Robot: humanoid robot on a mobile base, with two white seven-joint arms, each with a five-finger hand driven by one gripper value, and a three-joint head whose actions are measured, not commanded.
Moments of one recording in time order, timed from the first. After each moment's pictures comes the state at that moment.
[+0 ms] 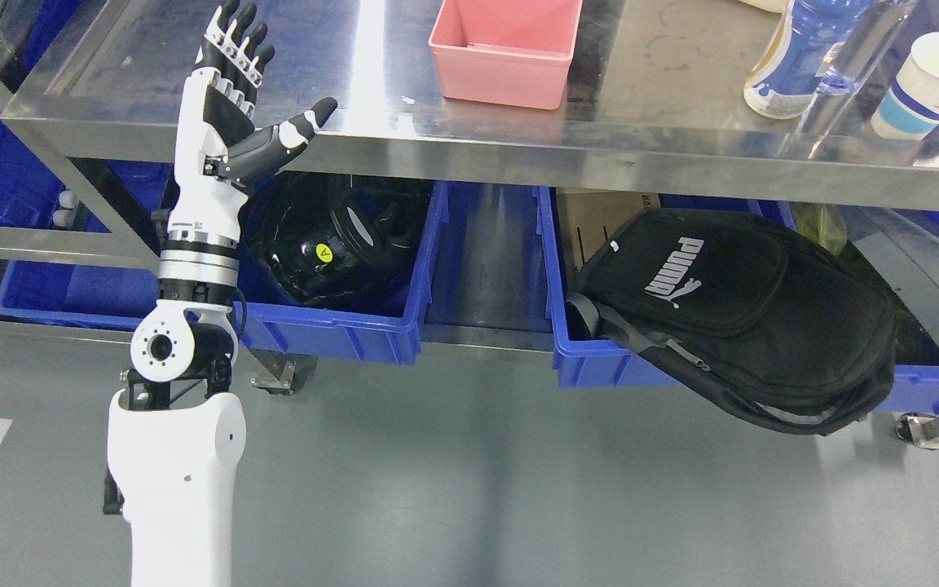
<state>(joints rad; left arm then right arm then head) -0.49 0.00 0.00 -1.59 0.18 -0.07 -0.16 0.00 0.00 0.00 0.00 0.00 -0.06 -0.01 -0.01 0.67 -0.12</state>
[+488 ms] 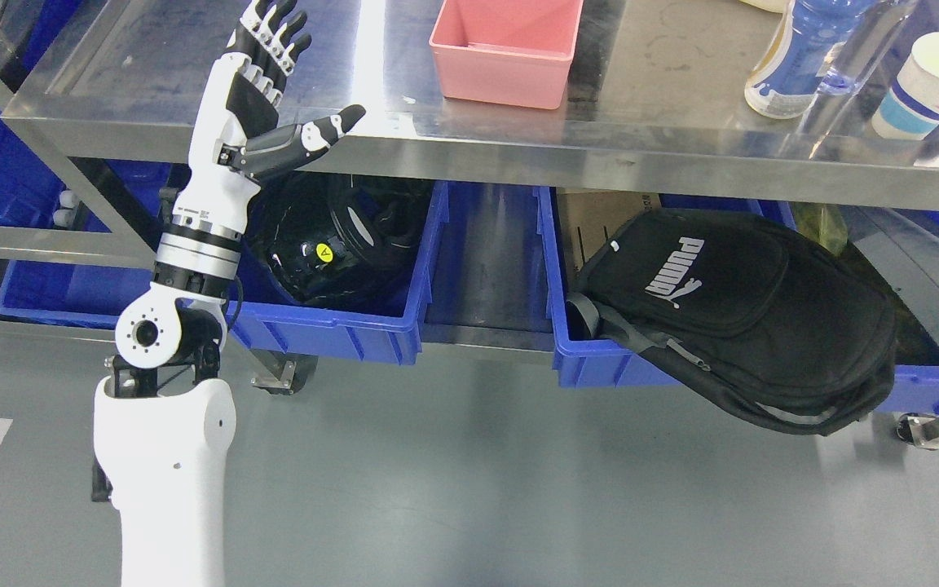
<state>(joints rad) -0.55 0.02 0.02 -1.60 0.17 -0.04 -0.42 0.00 0.00 0.00 0.00 0.00 -0.06 -0.01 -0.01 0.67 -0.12</state>
